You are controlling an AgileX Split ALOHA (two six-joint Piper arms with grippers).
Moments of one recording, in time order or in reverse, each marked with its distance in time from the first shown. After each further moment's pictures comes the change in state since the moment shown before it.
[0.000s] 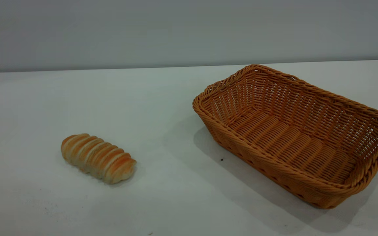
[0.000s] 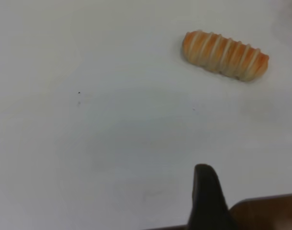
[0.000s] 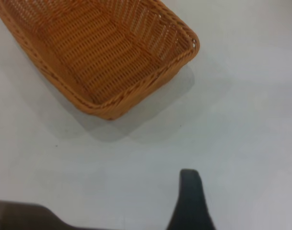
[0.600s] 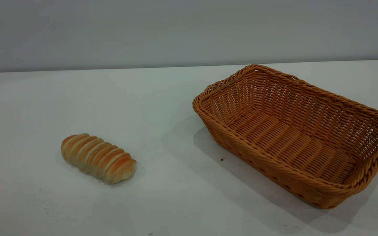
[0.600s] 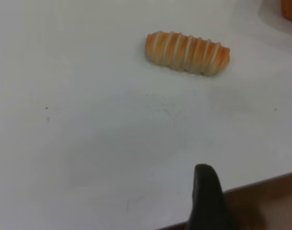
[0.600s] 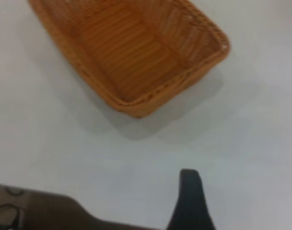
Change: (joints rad) left arm -0.153 0.012 0.000 0.000 0.000 -0.010; right arm 0.067 0.000 0.000 0.054 -0.001 0.010
